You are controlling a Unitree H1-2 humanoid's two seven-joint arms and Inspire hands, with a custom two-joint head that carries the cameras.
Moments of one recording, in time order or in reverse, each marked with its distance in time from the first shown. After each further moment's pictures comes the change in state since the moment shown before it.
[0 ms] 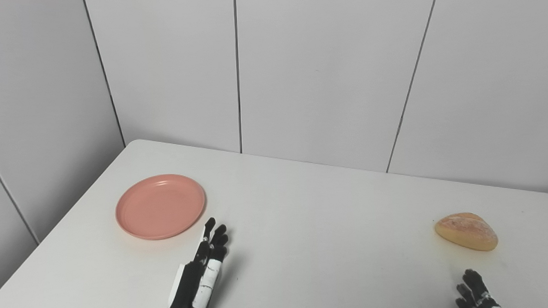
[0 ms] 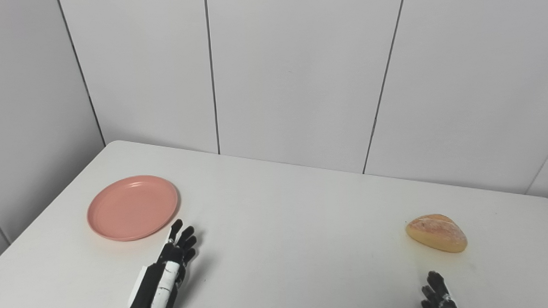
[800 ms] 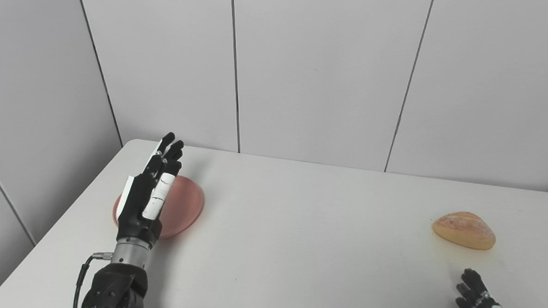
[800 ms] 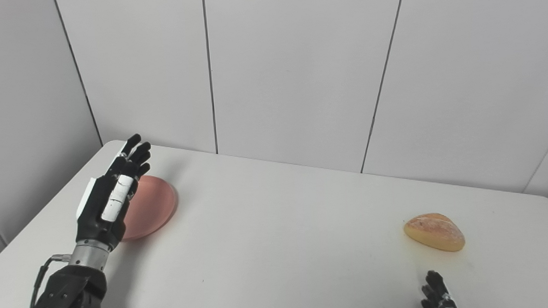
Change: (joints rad) left arm -0.310 0.245 0.192 0.089 -0.070 0.057 -0.058; right arm 0.000 0.004 0.001 -0.002 -0.001 0.001 -0.017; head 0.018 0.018
